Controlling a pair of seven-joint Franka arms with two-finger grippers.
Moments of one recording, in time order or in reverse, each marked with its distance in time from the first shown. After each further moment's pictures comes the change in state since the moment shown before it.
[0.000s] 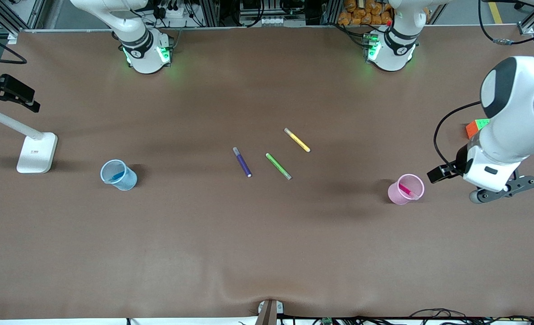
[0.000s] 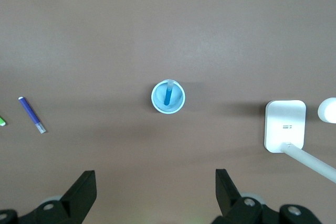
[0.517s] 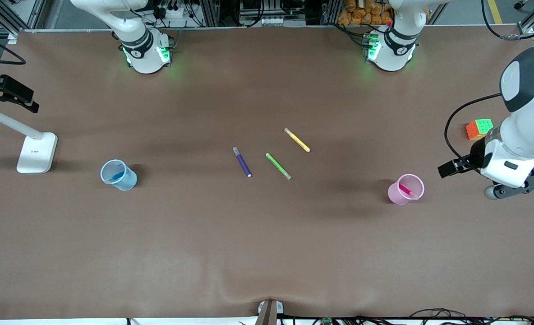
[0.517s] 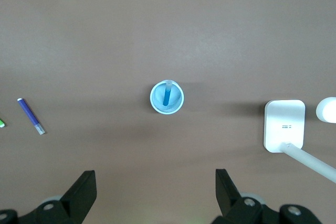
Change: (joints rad) left arm 0.034 -0.018 -0.001 0.024 -0.044 -0.049 0.056; right arm -0.003 0.000 -0.005 -0.003 0.000 0.004 0.000
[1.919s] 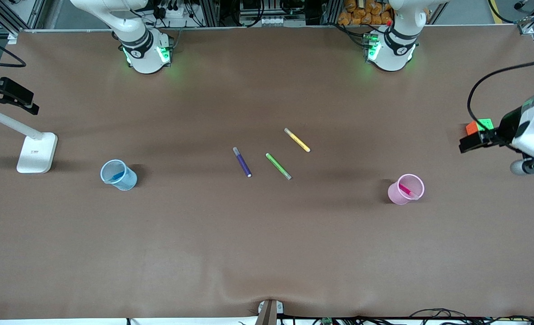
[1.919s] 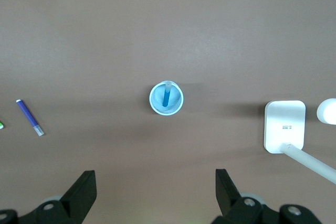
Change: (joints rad) left arm 0.039 -0.075 0.002 0.106 -0.045 -0.232 0.220; right arm 0.000 0.004 -0.001 -0.006 0.000 0.010 0.000
